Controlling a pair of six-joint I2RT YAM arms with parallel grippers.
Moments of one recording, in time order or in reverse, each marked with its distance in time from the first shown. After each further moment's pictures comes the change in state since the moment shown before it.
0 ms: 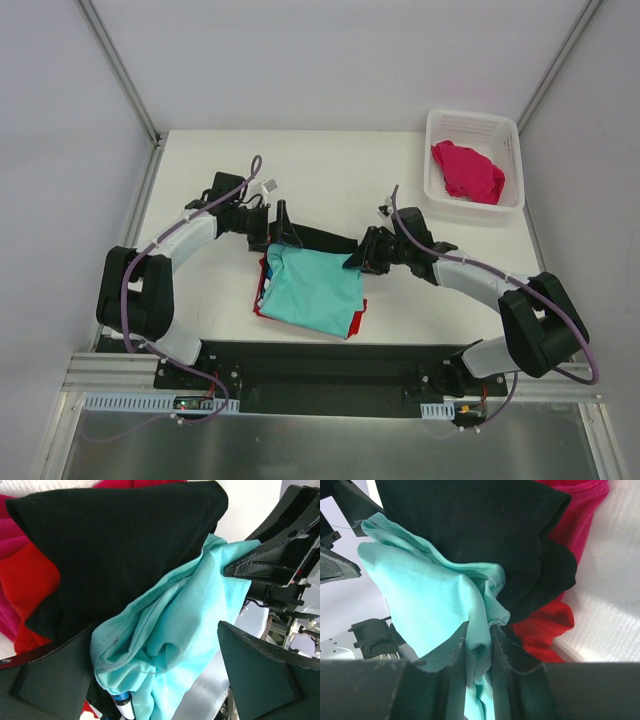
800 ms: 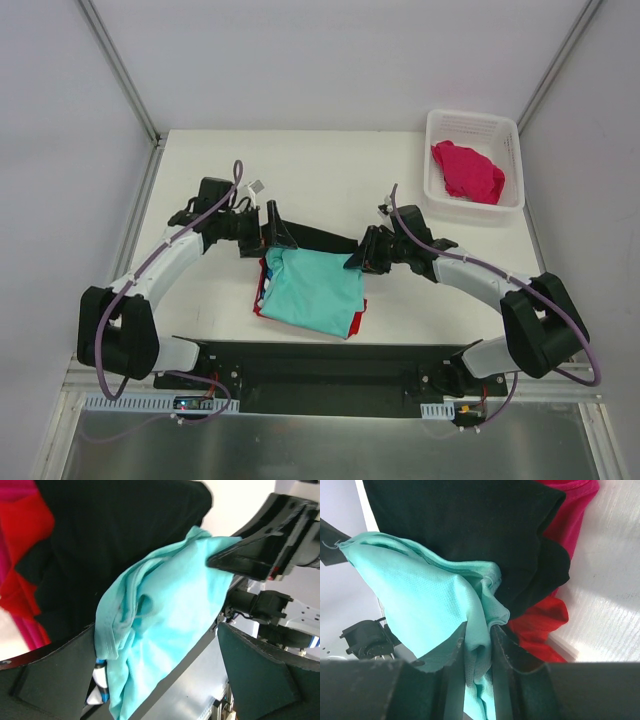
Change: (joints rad) left arm -0.001 -0.198 -0.065 -0.024 -0.057 -0.149; right arm 0.006 -0.003 0.041 -0.090 0.028 -0.030
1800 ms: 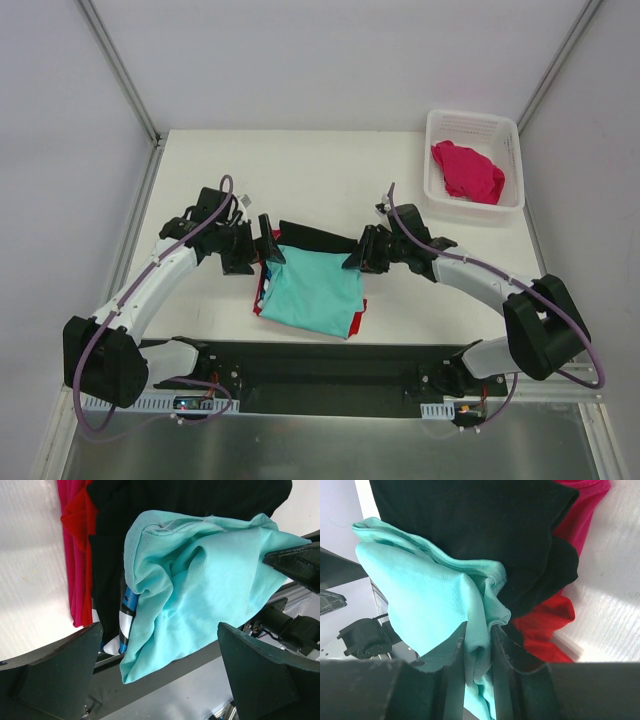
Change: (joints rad) left arm -0.066 -0.159 -0.001 -0.304 -0.343 -0.078; right arm 0.023 -0.011 0.023 -0.033 0.017 -0.008
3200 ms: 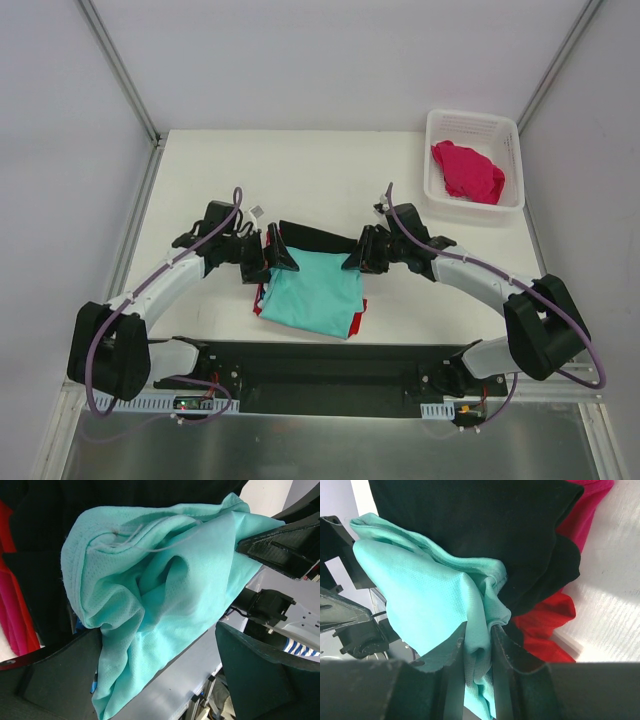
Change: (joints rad) left arm 0.000 0.035 -0.190 0.308 0.251 -0.080; right arm 0.013 0.000 0.016 -0.029 0.013 -0.014
